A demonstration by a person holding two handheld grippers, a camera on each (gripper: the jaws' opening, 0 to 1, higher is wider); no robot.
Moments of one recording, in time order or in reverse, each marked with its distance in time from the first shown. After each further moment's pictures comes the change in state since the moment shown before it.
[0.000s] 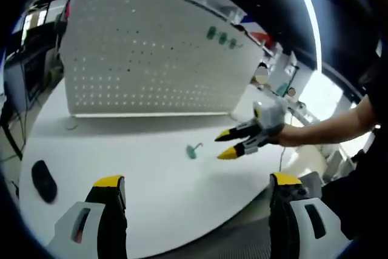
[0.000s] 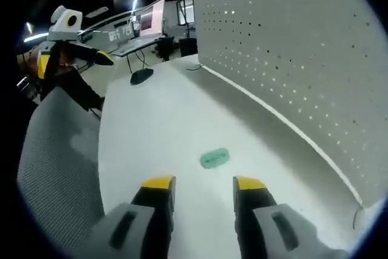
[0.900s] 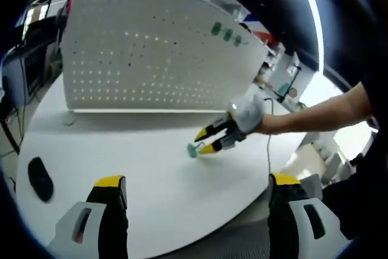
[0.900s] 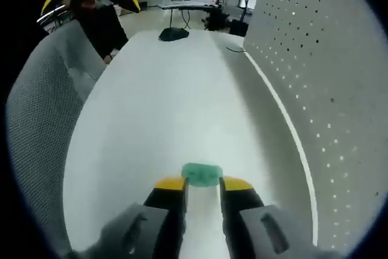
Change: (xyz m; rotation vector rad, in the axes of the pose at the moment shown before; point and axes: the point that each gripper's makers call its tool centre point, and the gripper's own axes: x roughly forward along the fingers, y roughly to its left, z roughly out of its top) left arm 0.011 0.005 0.000 -0.028 0.024 0.002; right arm 0.053 -0.016 0.001 -0.464 0.158 0.127
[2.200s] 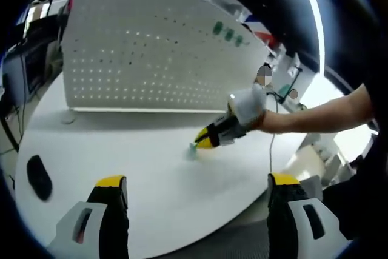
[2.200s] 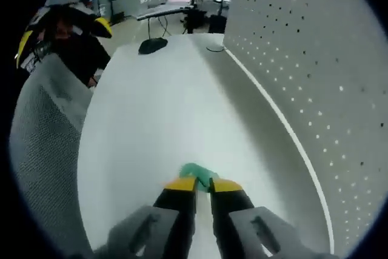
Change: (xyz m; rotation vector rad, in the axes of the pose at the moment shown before) left arm 0.002 0.000 0.000 -0.008 -0.006 0.001; right arm -0.013 -0.012 0.017 0.371 -0.032 -0.071
